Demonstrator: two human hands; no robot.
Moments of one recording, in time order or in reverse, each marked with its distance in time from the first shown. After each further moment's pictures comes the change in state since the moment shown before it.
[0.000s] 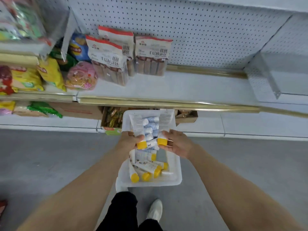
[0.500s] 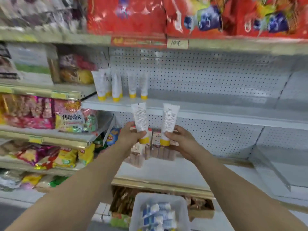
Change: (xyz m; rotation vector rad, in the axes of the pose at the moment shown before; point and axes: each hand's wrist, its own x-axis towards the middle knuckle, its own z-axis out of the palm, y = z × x) left_hand -0.142 0.250 -0.052 -0.122 0.066 0.776; right_hand -0.123 -0.219 0.138 -0.328 -0.132 -0.767
